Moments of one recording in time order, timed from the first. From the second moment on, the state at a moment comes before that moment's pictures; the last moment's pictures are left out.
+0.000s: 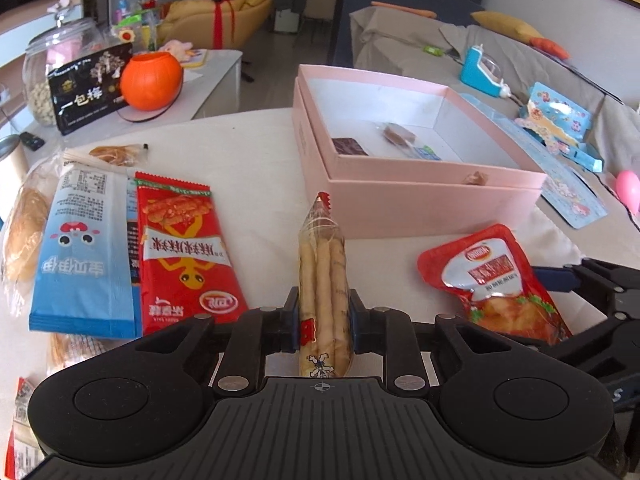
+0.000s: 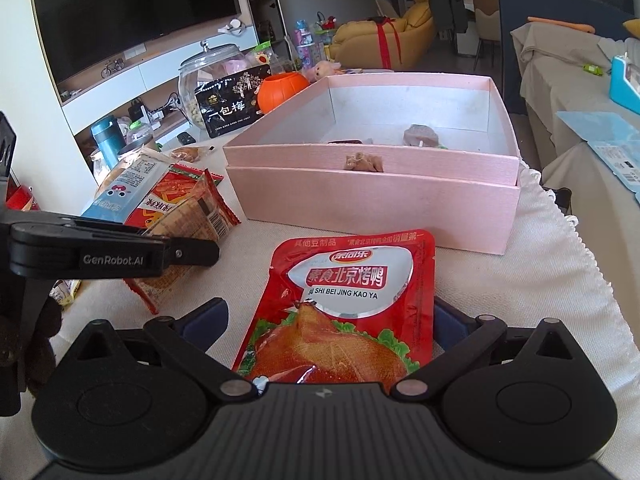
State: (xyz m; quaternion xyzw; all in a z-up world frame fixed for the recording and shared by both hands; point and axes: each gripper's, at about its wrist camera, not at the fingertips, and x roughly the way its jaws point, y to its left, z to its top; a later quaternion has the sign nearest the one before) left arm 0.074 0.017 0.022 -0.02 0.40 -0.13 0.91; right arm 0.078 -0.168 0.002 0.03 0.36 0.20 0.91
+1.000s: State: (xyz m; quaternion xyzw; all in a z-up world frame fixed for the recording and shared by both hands) left arm 0.059 0.004 0.024 0.04 0.41 -0.15 0.90; right arm 0.068 -0.178 0.000 -0.01 0.36 0.17 0.91
